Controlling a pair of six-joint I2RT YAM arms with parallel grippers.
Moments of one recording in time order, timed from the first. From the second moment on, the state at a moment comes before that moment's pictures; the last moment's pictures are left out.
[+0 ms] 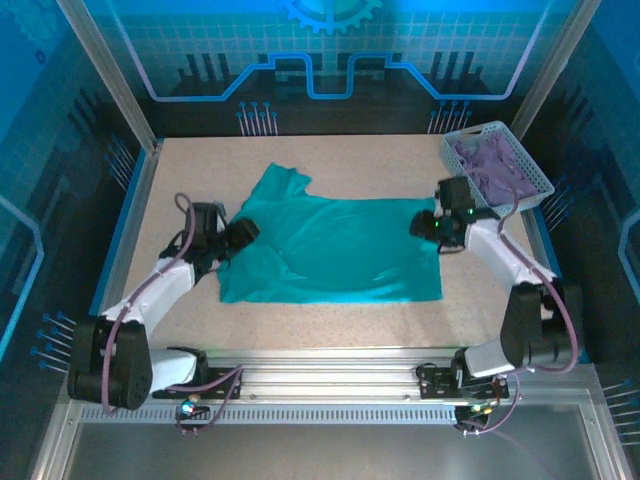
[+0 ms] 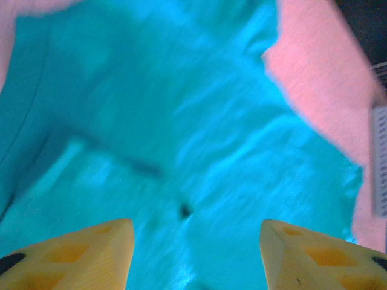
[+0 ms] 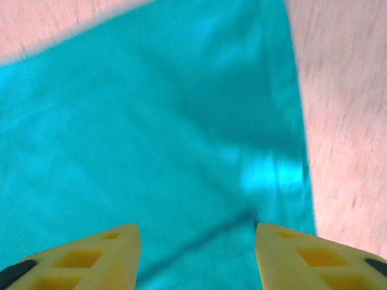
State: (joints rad) left arm -0.09 1.26 0.72 -0.18 0.25 -0.79; right arm 0.09 1.50 1.07 -0.59 -0.06 0.43
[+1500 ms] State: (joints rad) left arm -0.07 1.99 1.43 -0.13 0.27 -0.66; right arm 0.02 2.38 1.99 -0.93 0.08 0.37
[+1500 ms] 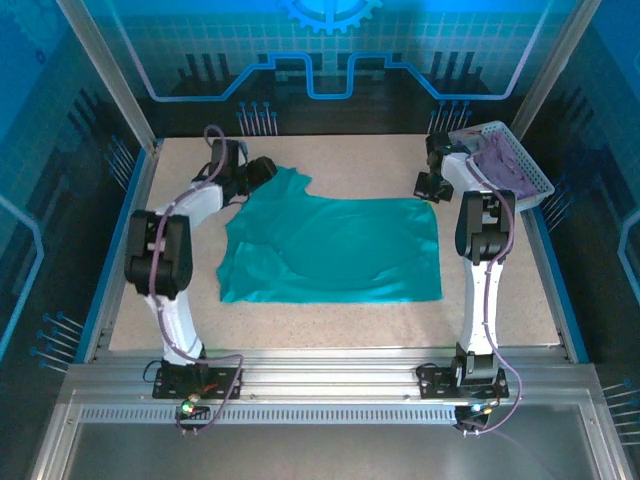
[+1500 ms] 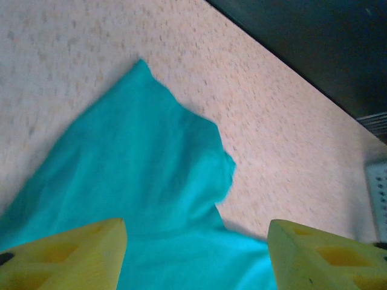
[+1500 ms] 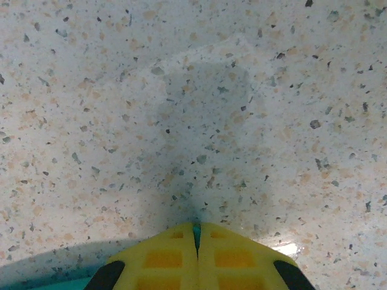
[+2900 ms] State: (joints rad) left arm -0.10 2.78 2.65 -0.88 0.05 -0.40; right arm 0.03 2.31 1.87 -0.82 -0.08 0.32
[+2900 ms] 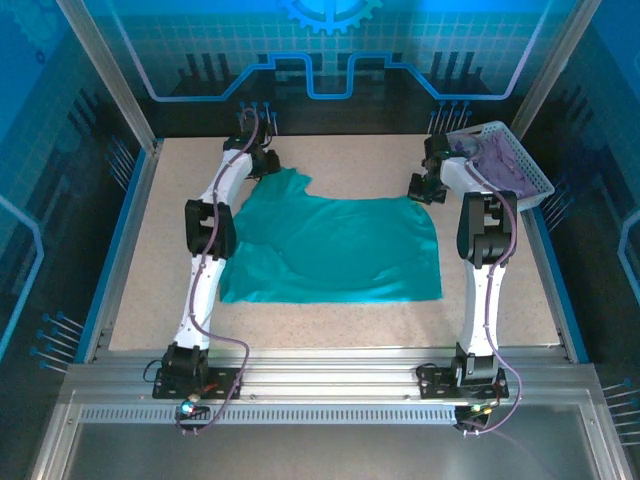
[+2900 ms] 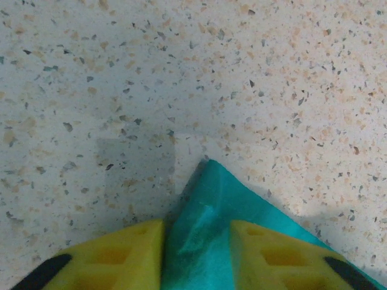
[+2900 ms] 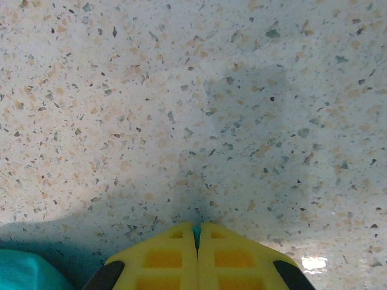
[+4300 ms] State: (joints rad) left arm -0.09 1.68 1.30 -0.29 0.12 -0.52; right arm -0.01 1.91 1.48 -0.69 -0.07 0.18
